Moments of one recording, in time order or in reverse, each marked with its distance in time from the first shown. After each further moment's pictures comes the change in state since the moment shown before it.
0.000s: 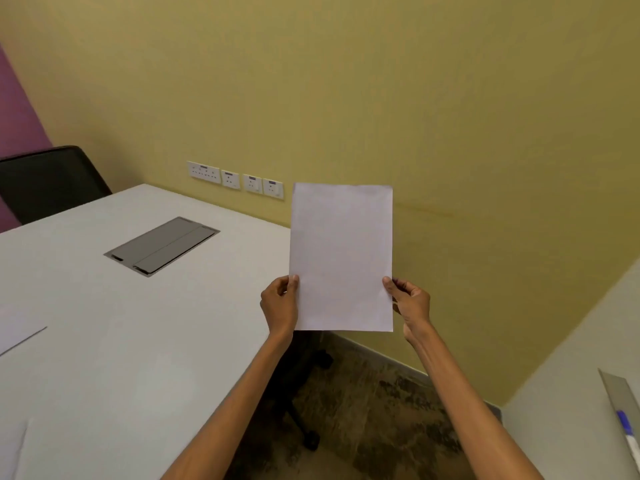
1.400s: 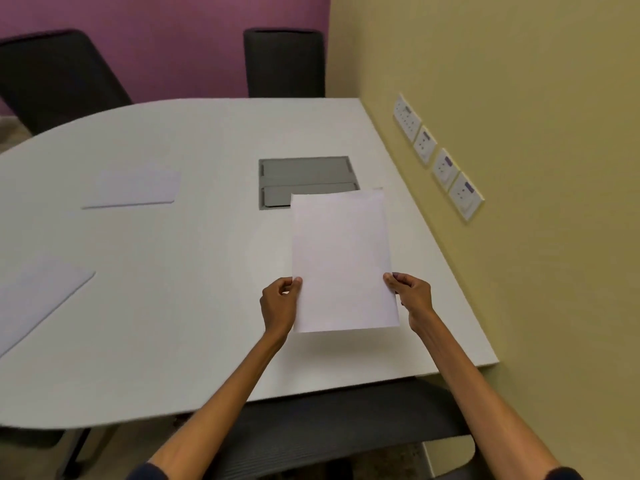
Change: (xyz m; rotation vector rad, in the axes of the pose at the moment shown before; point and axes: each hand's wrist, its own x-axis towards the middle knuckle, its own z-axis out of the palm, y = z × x) left_hand 0.316 -0.149 0.050 0.106 0.833 -0.415; right_hand 0.426 0.129 0.368 -0.515 -0.926 0.287
